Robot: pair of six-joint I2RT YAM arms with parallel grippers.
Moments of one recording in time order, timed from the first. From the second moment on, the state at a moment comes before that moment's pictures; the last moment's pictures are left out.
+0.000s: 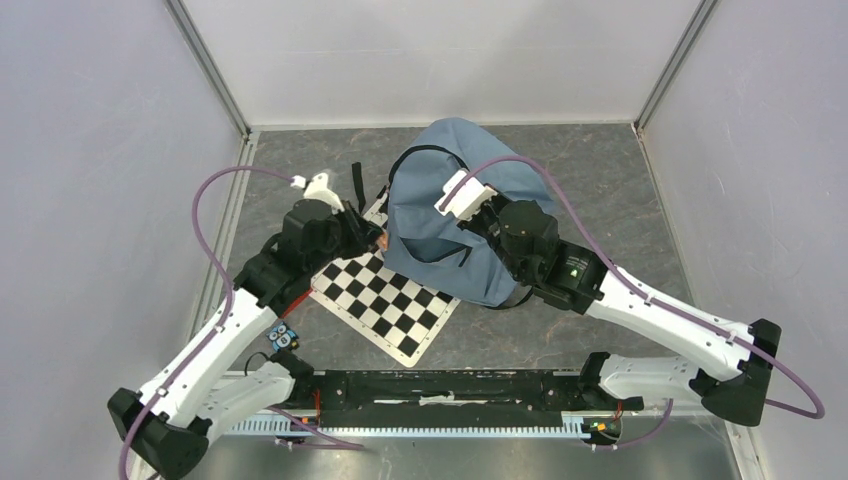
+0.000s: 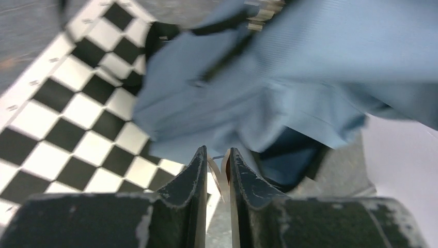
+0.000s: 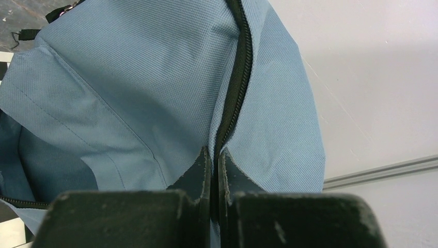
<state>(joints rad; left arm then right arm) -0.50 0.90 0.89 -0.48 -0.08 -0.70 1.02 1.14 1.12 -0.14 0.59 -0.55</state>
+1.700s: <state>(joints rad) -0.66 1.05 1.03 -0.45 -0.18 -0.46 1.02 1.17 1.15 -0.15 0.58 -0.54</state>
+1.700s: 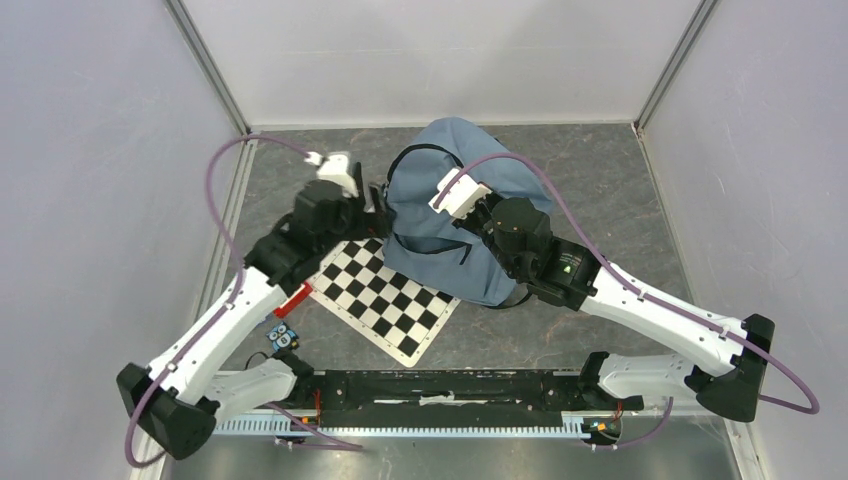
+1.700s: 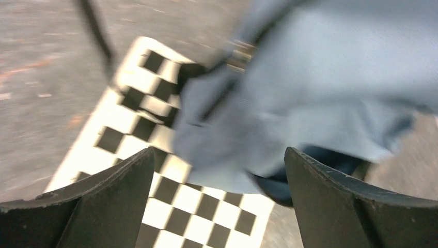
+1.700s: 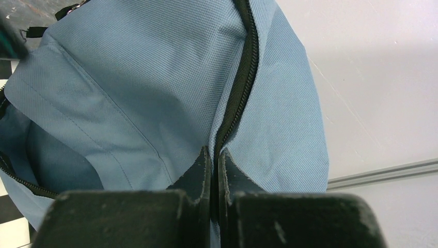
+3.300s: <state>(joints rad) 0.56 0.88 0.45 -0.68 -0.31 -0.90 1.02 1.18 1.16 -0.17 0.58 -0.53</state>
